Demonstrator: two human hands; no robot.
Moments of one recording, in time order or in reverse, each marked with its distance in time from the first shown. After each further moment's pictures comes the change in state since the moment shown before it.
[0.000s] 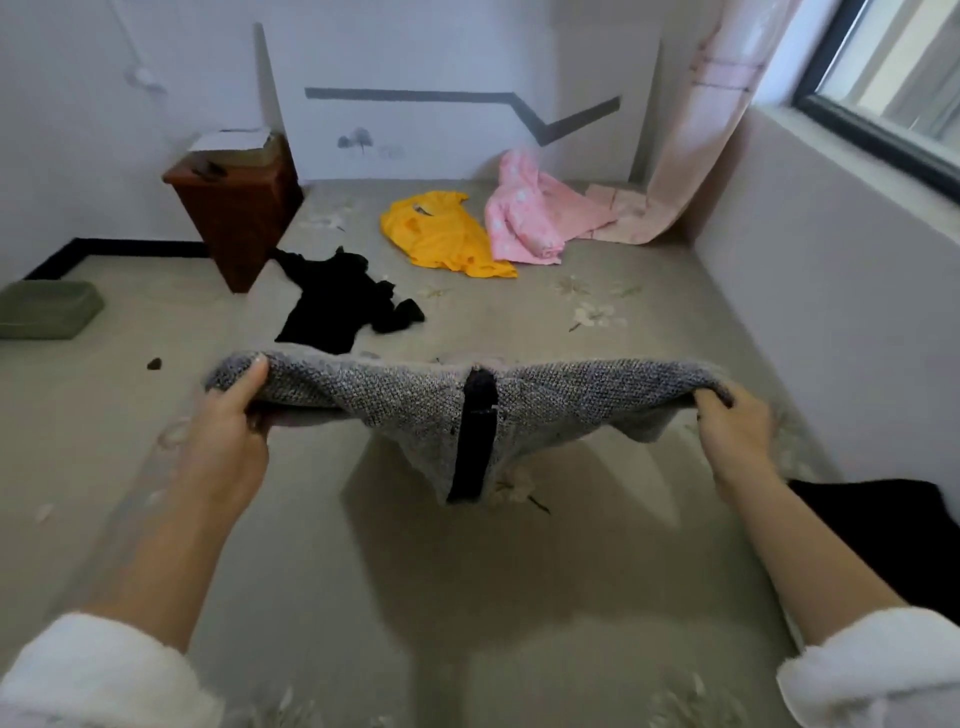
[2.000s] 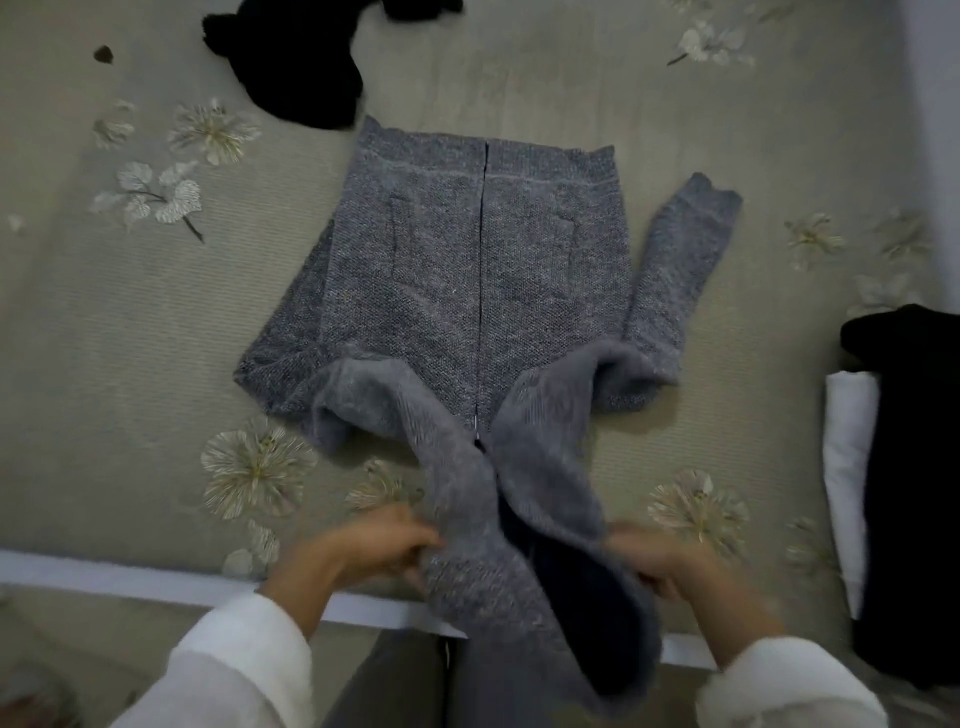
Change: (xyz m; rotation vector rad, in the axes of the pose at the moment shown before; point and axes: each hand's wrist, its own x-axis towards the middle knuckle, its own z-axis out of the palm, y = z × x) left_hand -0.194 -0.285 -0.090 0.612 -0.674 -1.120; right_hand -0.214 0.242 -0.026 -0.593 -1.247 1.011
